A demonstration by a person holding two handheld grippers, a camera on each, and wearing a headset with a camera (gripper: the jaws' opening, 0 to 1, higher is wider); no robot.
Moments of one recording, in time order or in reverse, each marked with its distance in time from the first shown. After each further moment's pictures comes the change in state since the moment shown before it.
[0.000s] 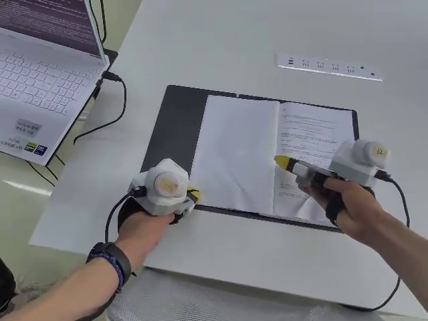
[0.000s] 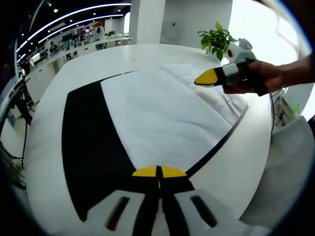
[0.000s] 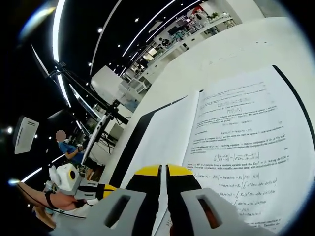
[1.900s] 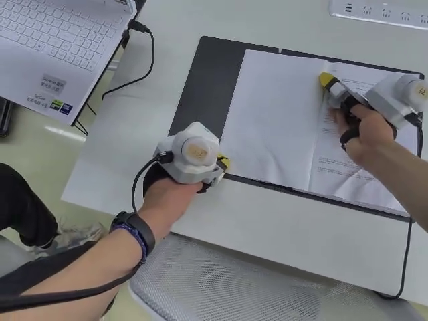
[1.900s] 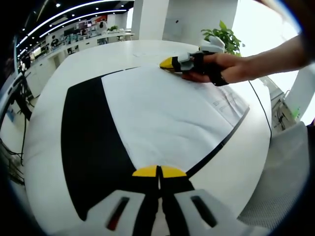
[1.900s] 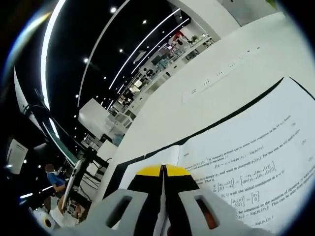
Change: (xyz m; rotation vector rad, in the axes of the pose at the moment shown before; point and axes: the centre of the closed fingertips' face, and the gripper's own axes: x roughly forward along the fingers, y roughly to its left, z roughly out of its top) left arm 0.002 0.001 -0.001 -0.035 0.037 -0.001; right arm 0.081 -0.060 0.102 0.086 -0.292 -0.104
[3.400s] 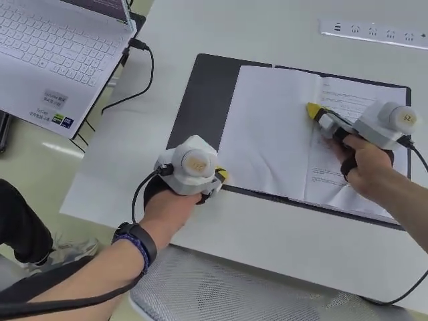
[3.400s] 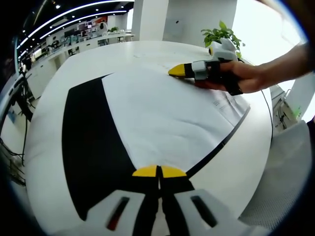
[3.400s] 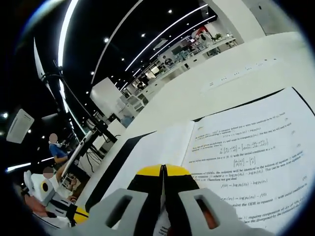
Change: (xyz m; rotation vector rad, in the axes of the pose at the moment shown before) left arm 0.001 0.000 0.000 0.009 -0.007 0.013; right arm -0.047 0.024 -0.044 -0.186 0.104 0.103
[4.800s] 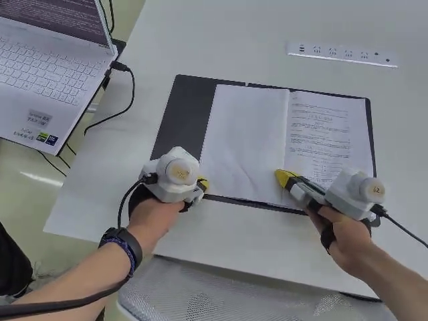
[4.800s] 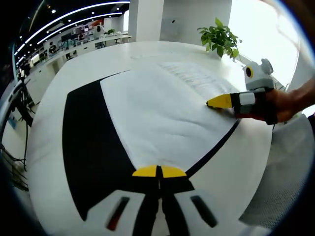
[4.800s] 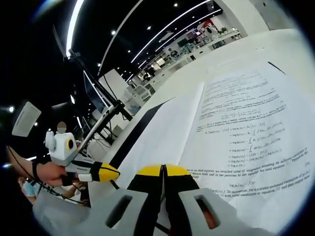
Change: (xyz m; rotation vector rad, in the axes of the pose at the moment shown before) left arm -0.001 -0.001 0.000 0.042 -0.003 0.004; right arm -0.083 0.041 -0.088 -0.002 0.076 0.048
